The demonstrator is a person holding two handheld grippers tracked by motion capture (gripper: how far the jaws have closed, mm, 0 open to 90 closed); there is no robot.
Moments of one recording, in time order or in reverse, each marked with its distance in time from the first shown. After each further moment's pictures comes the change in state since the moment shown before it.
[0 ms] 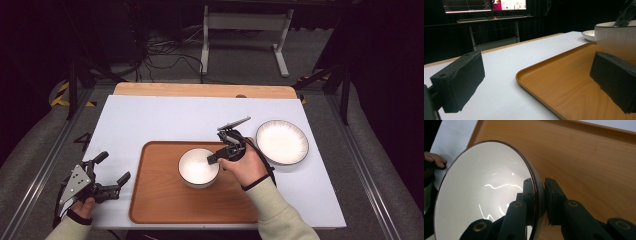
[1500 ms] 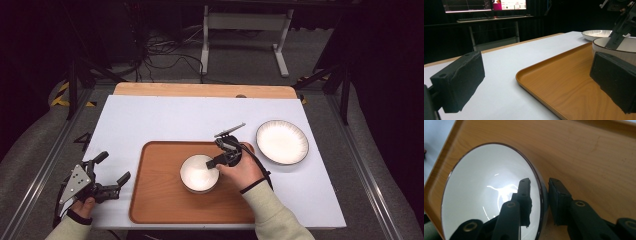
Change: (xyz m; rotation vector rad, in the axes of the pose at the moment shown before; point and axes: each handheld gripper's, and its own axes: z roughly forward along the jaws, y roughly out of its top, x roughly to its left) left arm 0.000 0.000 0.000 0.002 0.000 0.001; right arm -0.009 -0.008 0.023 0.002 -0.033 -0.077
